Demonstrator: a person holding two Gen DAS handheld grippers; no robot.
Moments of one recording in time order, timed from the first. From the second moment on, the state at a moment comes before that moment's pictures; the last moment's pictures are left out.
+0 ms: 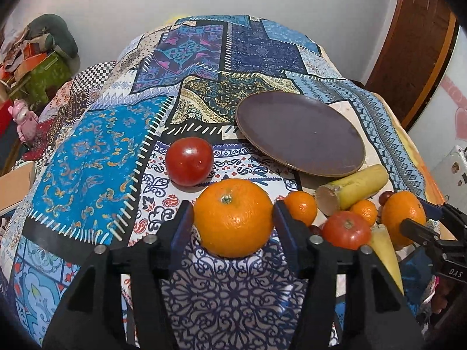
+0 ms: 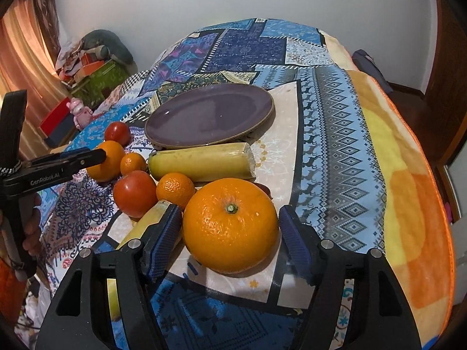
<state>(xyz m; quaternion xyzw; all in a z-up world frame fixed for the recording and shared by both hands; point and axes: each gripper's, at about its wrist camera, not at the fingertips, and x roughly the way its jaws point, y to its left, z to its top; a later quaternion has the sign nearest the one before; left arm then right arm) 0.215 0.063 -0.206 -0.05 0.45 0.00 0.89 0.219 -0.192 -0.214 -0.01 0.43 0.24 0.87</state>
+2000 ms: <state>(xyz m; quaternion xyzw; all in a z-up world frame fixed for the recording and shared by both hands) 0.350 0.036 -0.162 -0.03 0.41 -0.03 0.91 0.368 -0.134 -0.193 -0.04 0.39 0.24 0.89</state>
